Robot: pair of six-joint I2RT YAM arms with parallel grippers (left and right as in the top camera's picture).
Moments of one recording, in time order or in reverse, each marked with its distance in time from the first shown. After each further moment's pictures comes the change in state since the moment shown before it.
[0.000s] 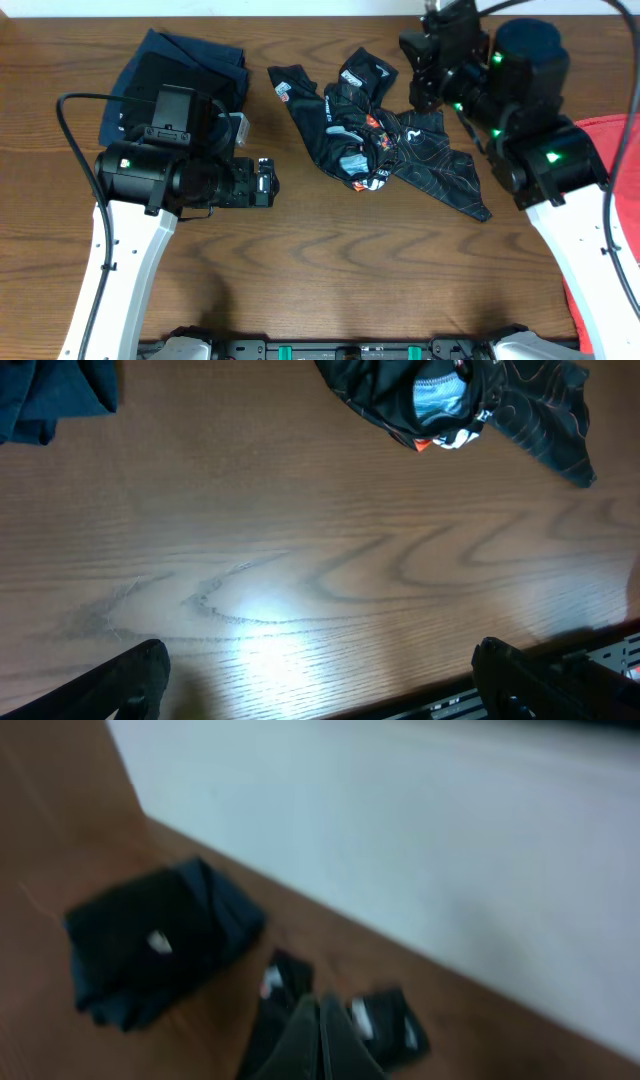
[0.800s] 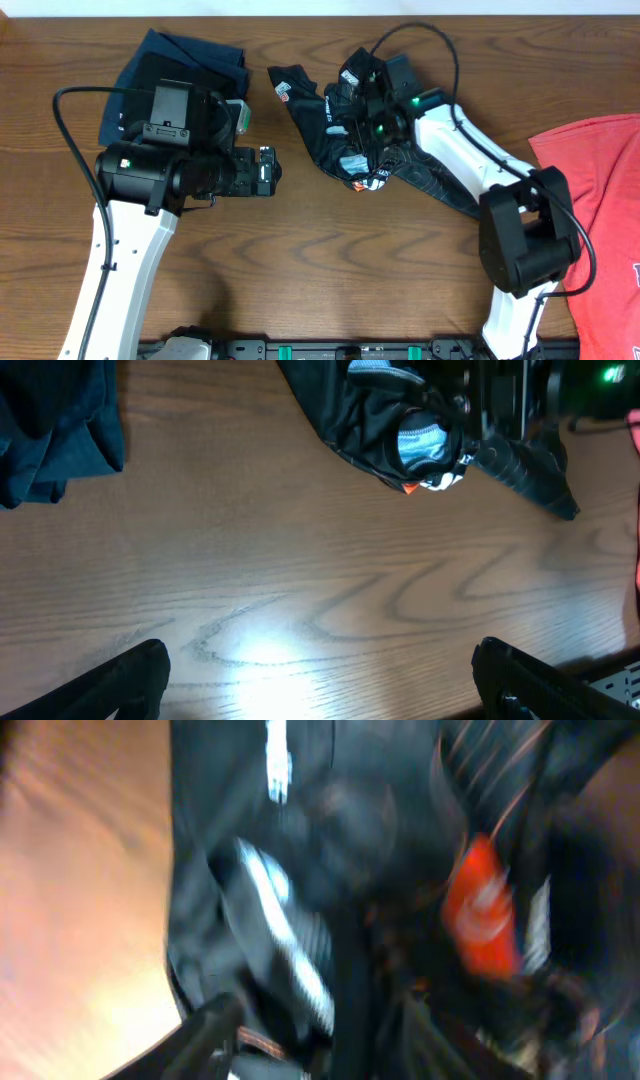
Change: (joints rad) left arm 0.000 0.000 0.000 0.097 0.000 0.000; right arm 0.052 0.636 -0.011 -0.188 -0.045 0.222
